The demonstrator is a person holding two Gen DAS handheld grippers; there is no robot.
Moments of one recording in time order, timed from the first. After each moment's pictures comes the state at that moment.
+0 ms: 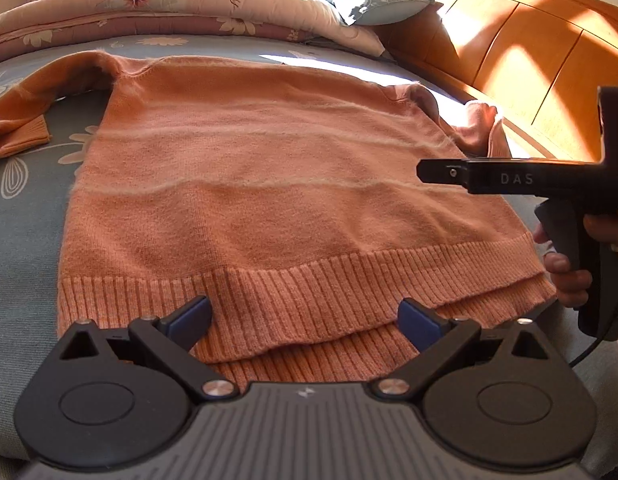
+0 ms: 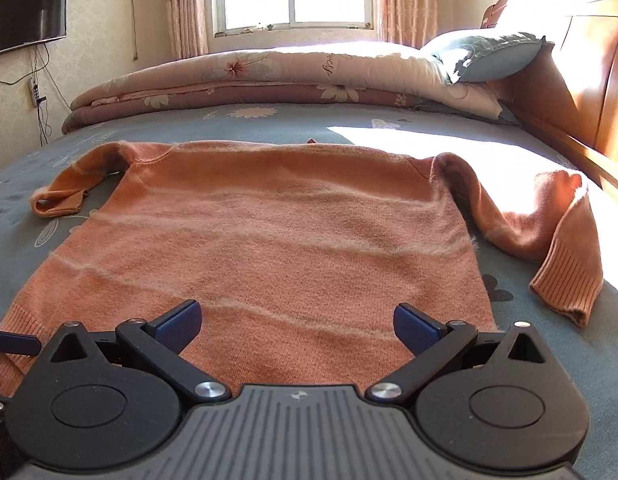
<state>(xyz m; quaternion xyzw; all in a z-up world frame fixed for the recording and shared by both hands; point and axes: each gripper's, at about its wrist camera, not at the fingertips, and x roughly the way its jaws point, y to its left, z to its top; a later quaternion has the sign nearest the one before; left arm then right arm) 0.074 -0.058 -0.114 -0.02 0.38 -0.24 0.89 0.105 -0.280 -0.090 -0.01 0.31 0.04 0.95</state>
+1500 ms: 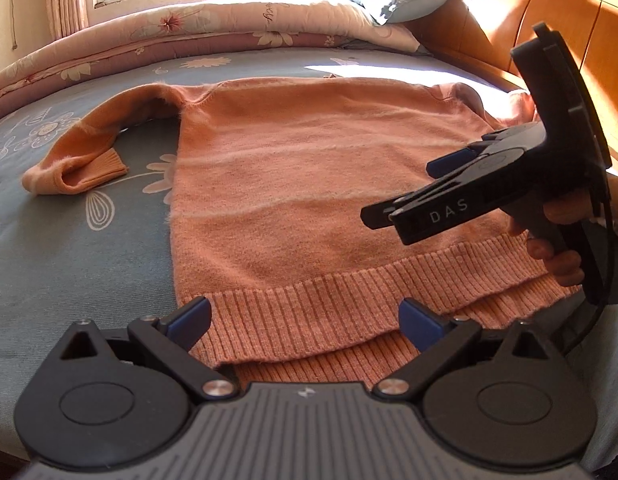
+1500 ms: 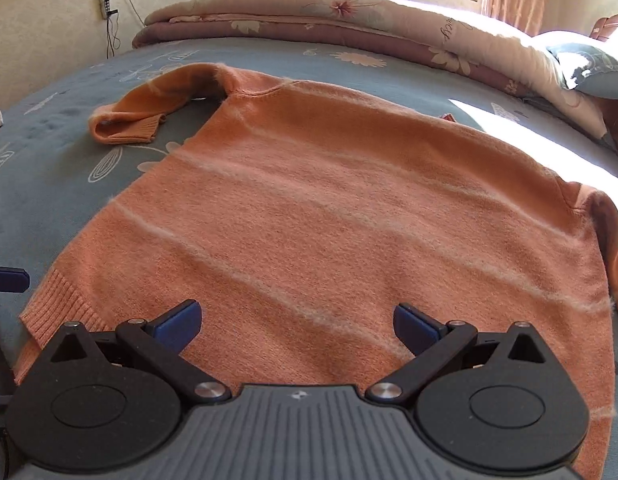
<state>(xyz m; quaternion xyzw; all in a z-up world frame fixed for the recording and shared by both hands) 0.068 -0.025 -0.091 0.06 0.37 -0.17 0.91 0.151 -0.176 -0.104 -0.08 0.39 0.16 0.90</state>
